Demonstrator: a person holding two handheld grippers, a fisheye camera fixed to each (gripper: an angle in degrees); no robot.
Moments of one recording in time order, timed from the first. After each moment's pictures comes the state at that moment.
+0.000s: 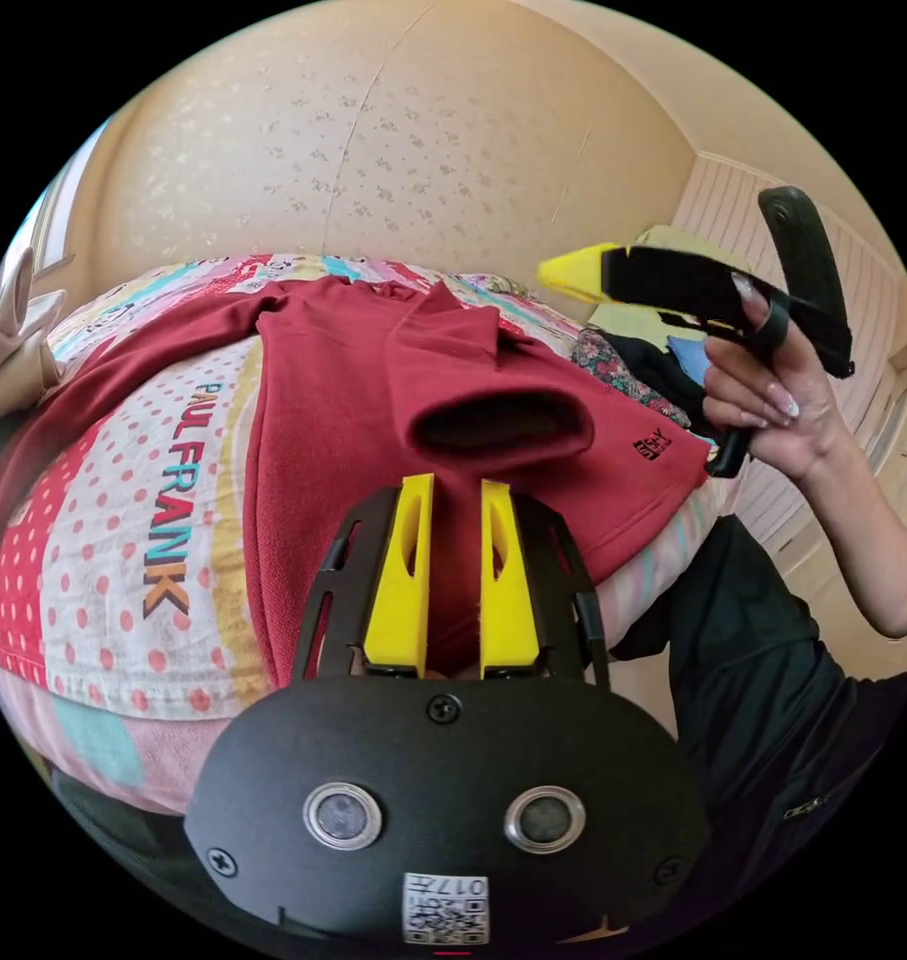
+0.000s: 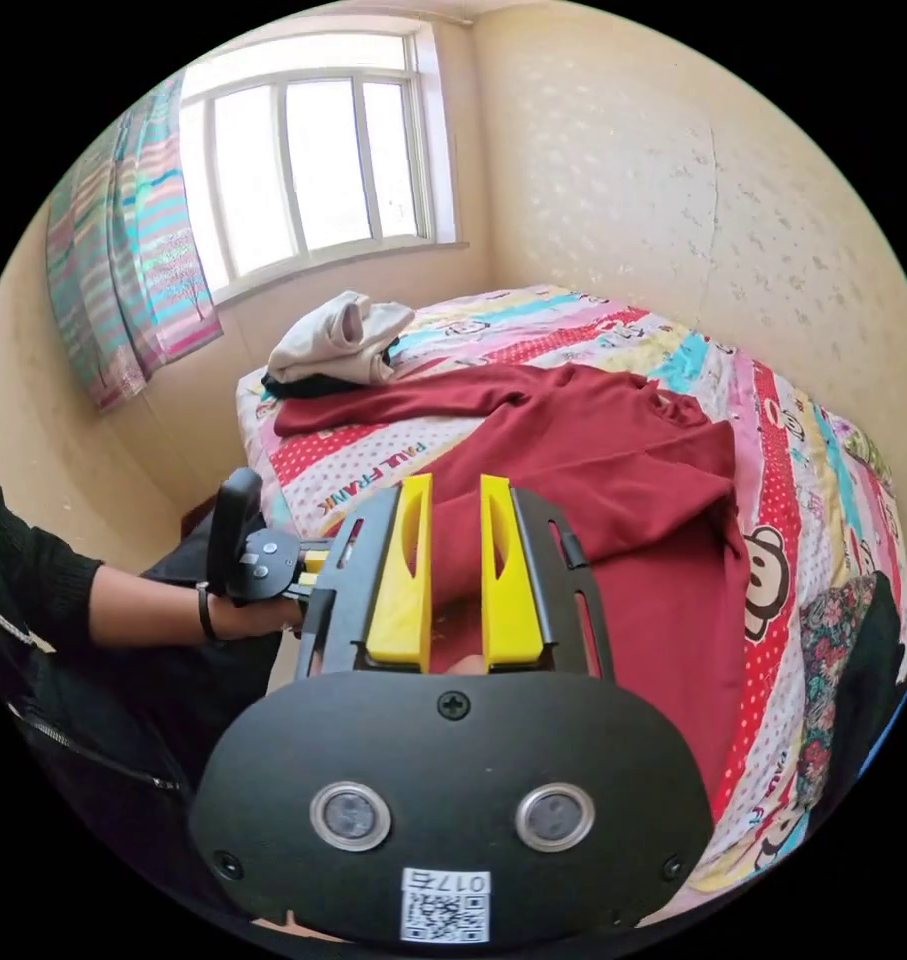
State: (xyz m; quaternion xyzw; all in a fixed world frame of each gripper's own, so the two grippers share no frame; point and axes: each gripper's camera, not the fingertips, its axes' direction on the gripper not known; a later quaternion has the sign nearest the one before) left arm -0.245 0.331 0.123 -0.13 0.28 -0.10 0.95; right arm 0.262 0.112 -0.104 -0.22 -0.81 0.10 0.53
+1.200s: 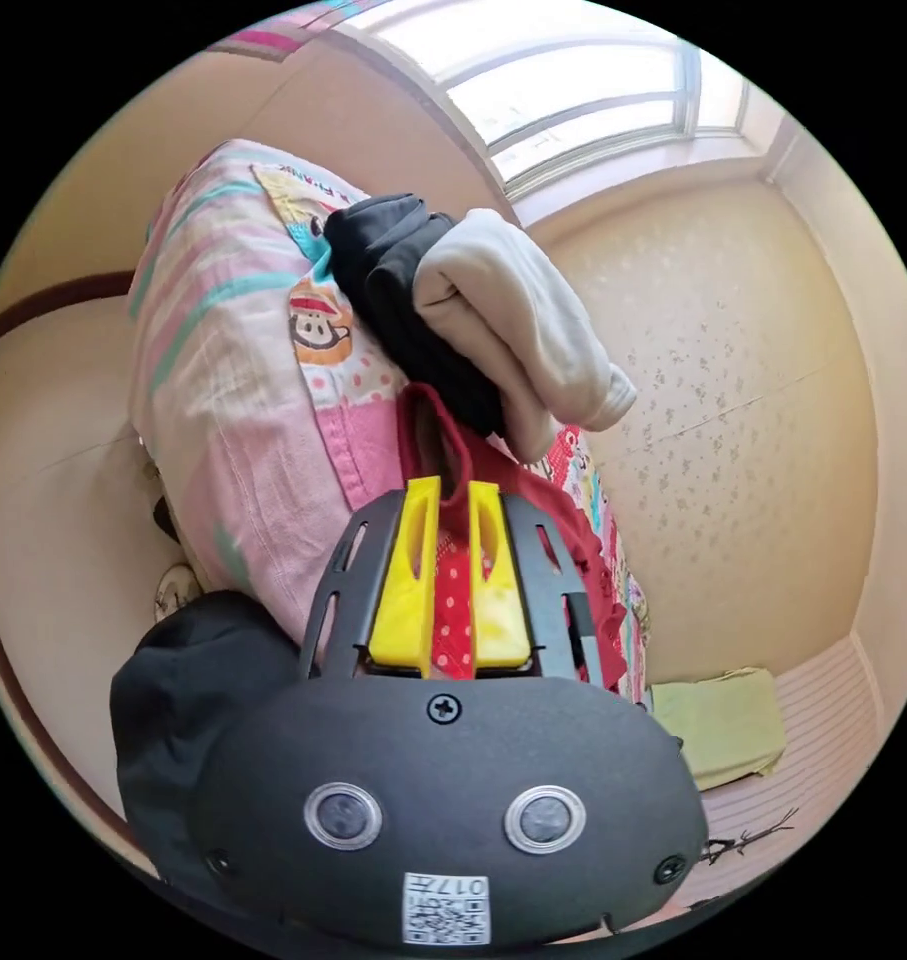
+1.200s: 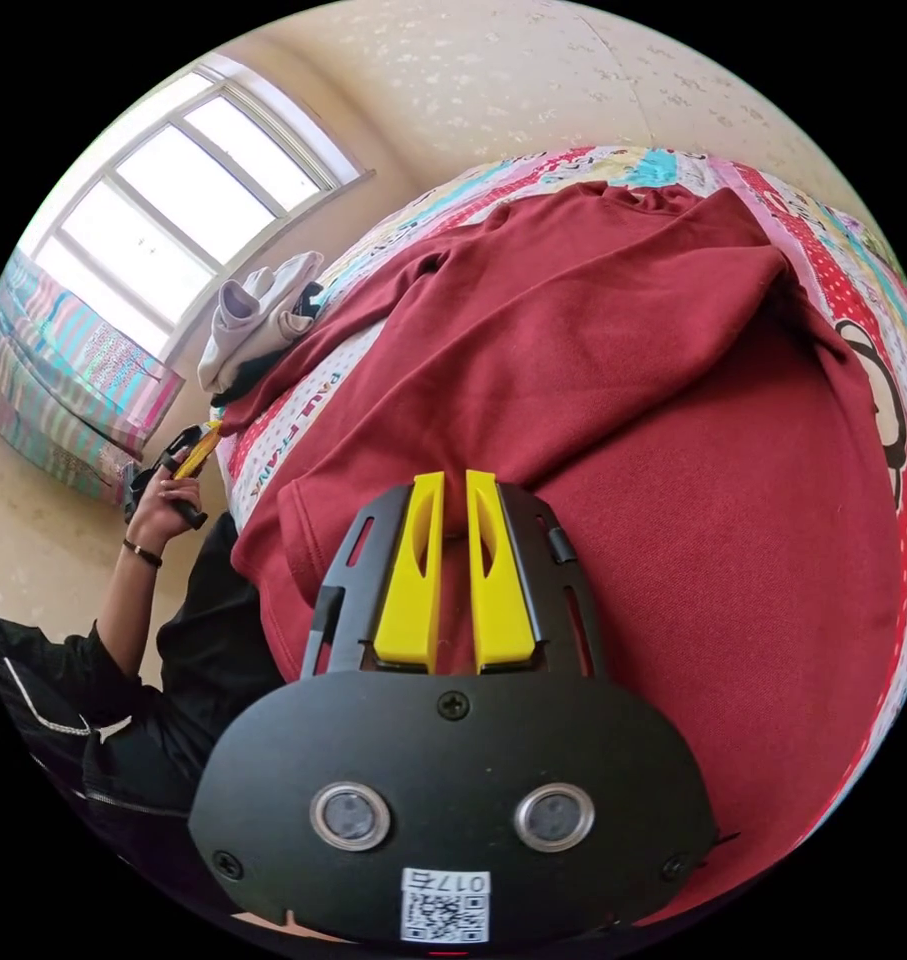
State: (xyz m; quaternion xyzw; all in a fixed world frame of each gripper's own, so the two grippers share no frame) left arm -0.592 0.371 0.060 -0.03 0.09 -0.63 0.77; right arm 0.127 0.382 -0.071 -0.43 -0.80 0.05 0.40
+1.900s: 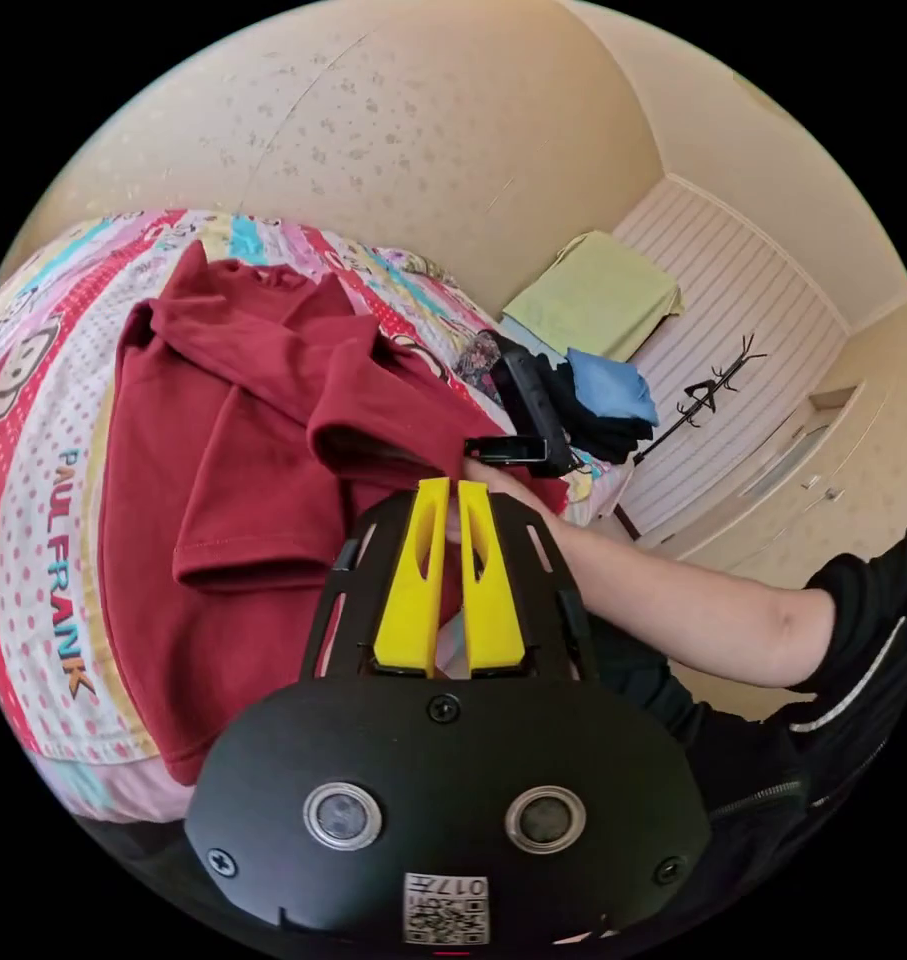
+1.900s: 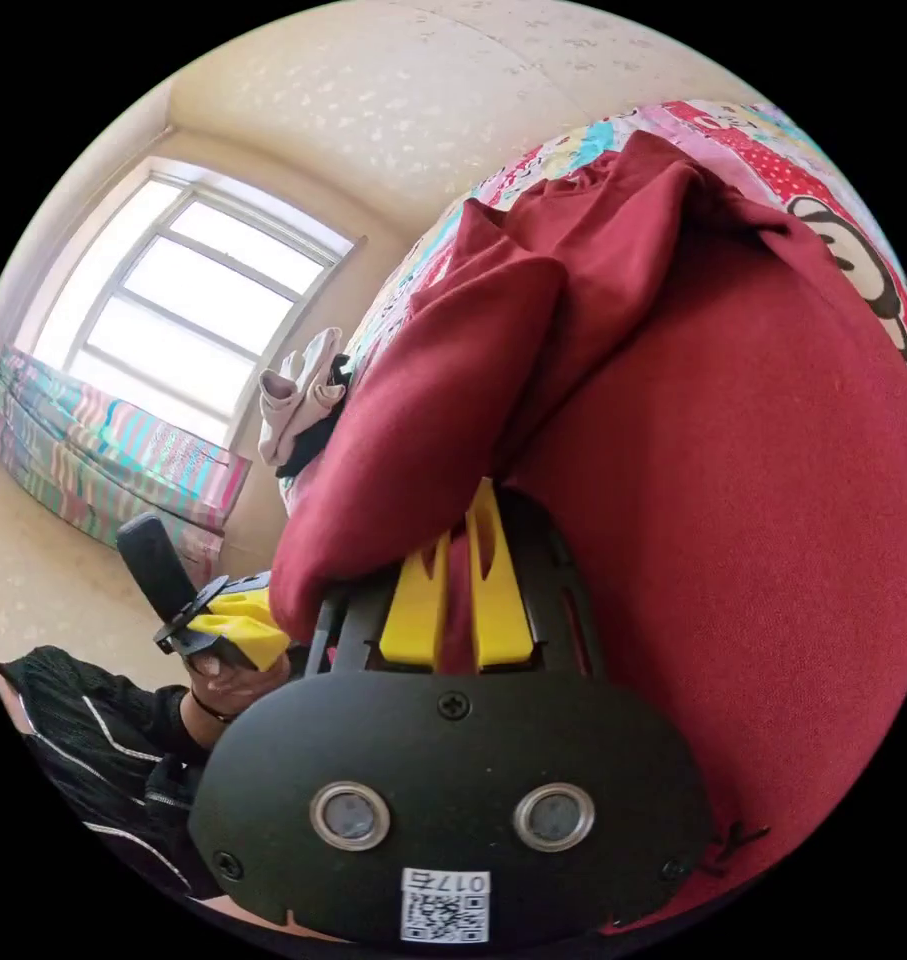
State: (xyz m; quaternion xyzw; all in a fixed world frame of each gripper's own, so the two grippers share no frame) left arm -0.250 0.246 0.088 -0.15 0.46 -0.15 0.86; right arm 0.178 0.433 0.024 -0.47 -0.79 0.23 0.30
